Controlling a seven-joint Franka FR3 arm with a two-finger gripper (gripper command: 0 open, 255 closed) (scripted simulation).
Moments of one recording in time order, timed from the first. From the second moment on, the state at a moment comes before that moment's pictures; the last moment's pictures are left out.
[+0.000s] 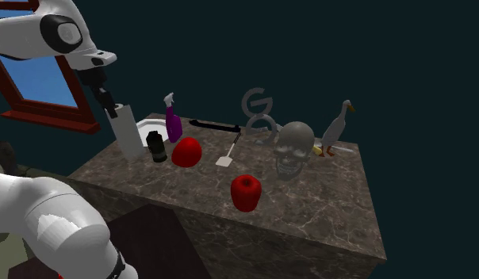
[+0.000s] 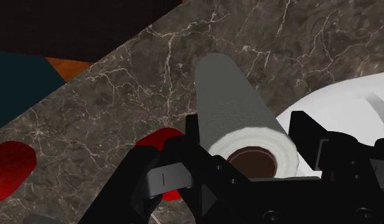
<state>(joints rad) 0.34 -0.55 0.71 -2.26 0.26 1.81 0.77</state>
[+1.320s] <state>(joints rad) 0.34 -0.49 0.79 -2.43 0.28 2.04 0.79</state>
